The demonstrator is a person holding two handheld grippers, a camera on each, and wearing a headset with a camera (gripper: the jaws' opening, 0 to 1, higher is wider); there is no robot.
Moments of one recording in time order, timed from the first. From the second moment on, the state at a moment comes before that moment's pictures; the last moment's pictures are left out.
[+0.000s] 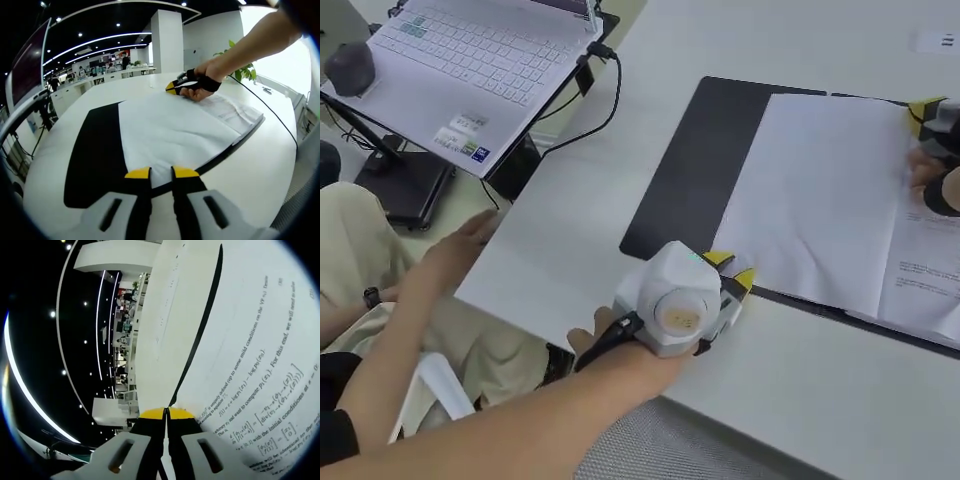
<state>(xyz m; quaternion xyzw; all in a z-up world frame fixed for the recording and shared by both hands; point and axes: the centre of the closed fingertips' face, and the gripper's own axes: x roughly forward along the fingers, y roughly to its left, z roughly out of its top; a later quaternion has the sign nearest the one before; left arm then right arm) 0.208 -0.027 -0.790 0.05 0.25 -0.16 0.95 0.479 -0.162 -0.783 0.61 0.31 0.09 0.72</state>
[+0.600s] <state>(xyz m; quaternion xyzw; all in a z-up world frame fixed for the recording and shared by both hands) 0.208 -0.028 -0.790 0.04 0.25 -0.16 0.95 0.447 -0.159 -0.782 0.59 0.37 0.13 0.70</state>
